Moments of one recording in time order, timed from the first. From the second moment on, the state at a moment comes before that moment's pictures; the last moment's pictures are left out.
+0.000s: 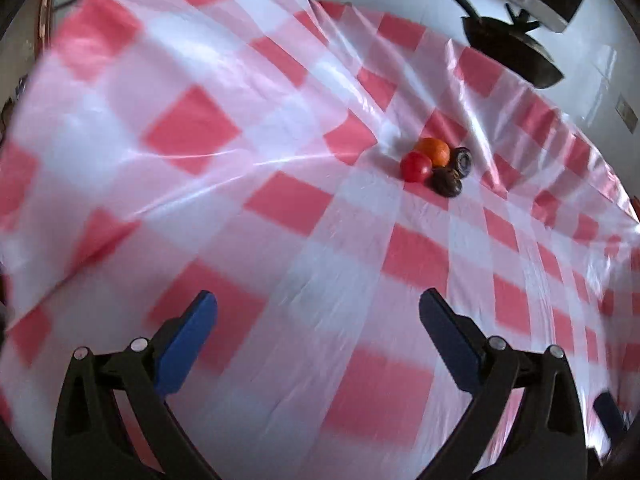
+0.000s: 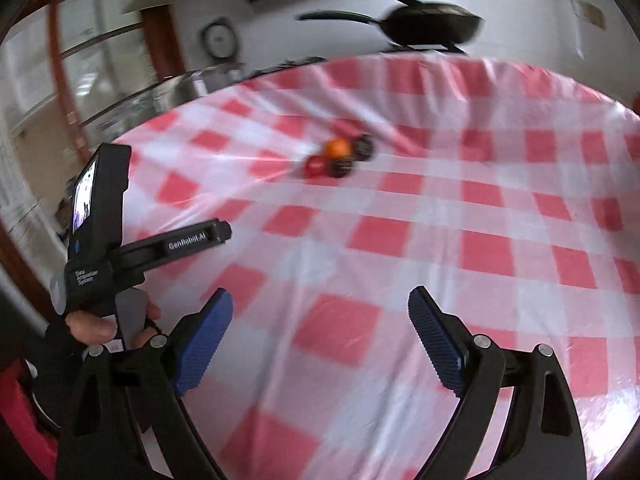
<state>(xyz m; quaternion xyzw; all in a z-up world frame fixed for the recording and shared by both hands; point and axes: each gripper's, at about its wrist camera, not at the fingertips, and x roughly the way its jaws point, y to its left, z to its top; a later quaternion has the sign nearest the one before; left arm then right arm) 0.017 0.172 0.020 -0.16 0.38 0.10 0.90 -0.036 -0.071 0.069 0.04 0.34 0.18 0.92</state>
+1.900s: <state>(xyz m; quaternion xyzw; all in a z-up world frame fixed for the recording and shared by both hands) 0.070 0.169 0.024 -0.23 0.35 -0.02 0.91 0.159 -0.121 0.035 0.17 0.38 0.06 0.91</state>
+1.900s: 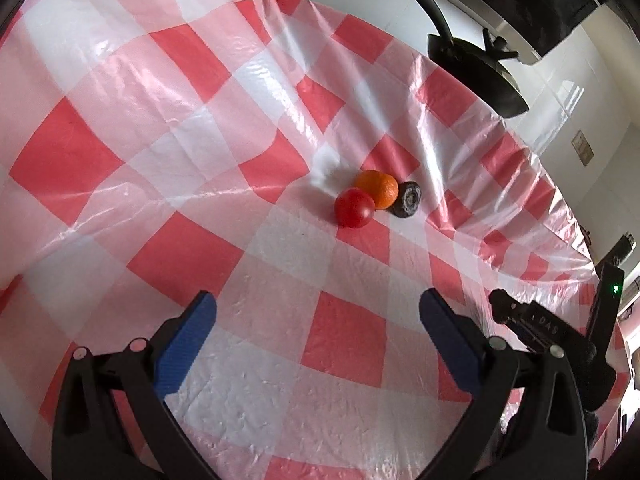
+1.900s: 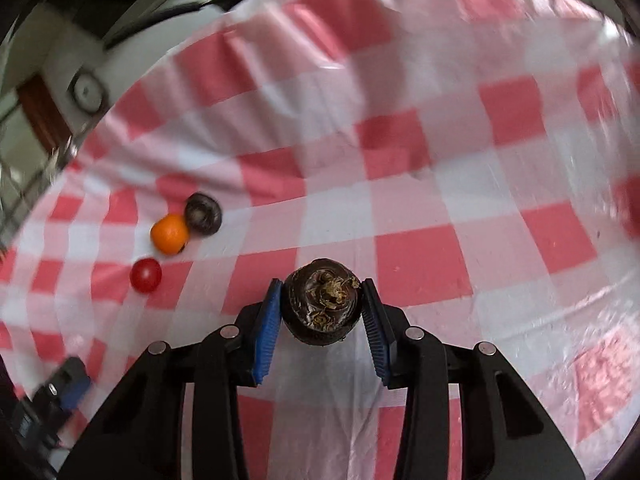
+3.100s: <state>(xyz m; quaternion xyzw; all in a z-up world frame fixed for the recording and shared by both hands) 0.076 0.112 0.064 -0.03 0.31 -0.04 0.95 0.157 -0.139 0.027 0.21 0.38 0.09 0.89</state>
